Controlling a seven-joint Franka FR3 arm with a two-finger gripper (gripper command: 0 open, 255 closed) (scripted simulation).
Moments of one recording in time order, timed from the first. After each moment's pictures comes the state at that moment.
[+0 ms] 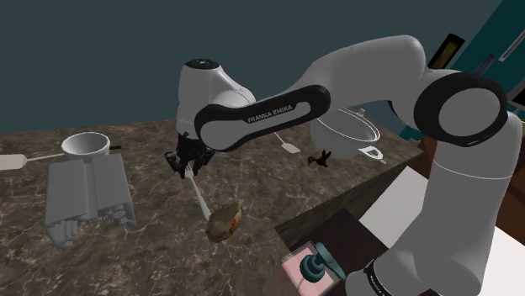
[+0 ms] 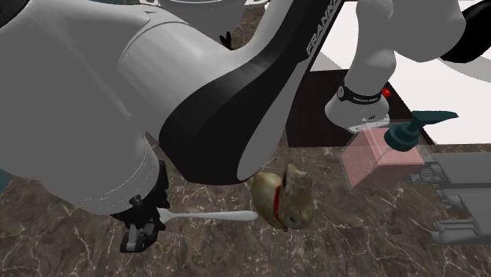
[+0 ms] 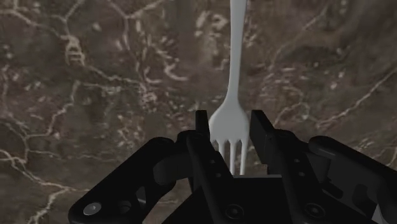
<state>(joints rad) 0.20 0.42 0.42 -1.79 -0.24 2.22 0.81</state>
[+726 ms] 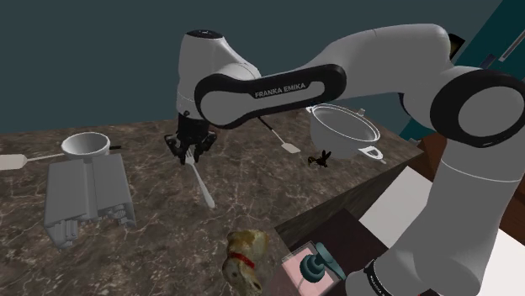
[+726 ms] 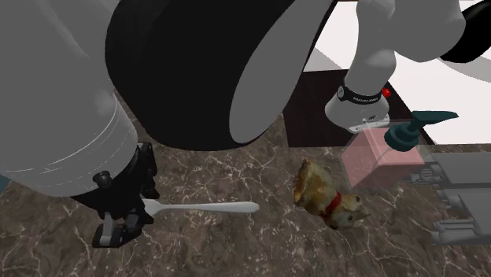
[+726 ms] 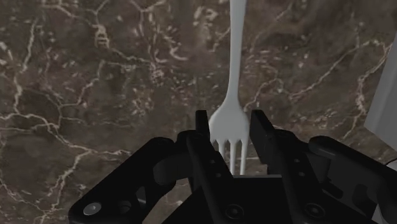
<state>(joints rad) 0.19 0.36 0.44 -1.72 -0.21 2.10 0.78</state>
